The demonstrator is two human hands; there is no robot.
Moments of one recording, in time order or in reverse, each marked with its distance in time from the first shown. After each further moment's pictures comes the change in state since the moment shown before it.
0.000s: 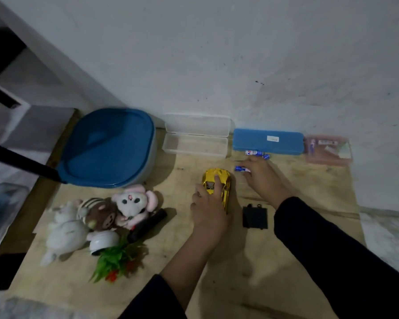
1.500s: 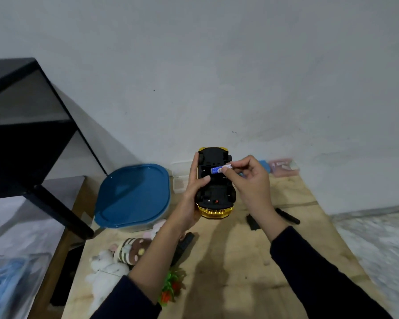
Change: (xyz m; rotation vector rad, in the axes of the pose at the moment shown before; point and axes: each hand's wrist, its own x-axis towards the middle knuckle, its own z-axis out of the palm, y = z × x) left_hand -0.073 -0.093 -0.154 -1.637 -0.395 0.709; right_hand -0.115 -0.226 -0.088 1.032 0.785 0.018
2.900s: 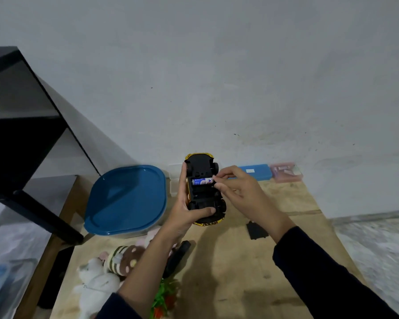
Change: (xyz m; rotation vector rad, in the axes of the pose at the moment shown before) left_hand 0.007 -0.020 -0.036 0.311 0.068 0.069; right_hand 0.033 0.040 -0.012 -0.619 -0.489 -0.277
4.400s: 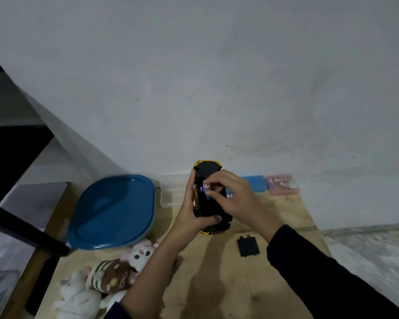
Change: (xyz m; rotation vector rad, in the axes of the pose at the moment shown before) left_hand 0.036 -0.001 0.040 0.070 0.023 -0.025; right_hand 0.031 0.018 -0.024 0.080 0.008 -0.213
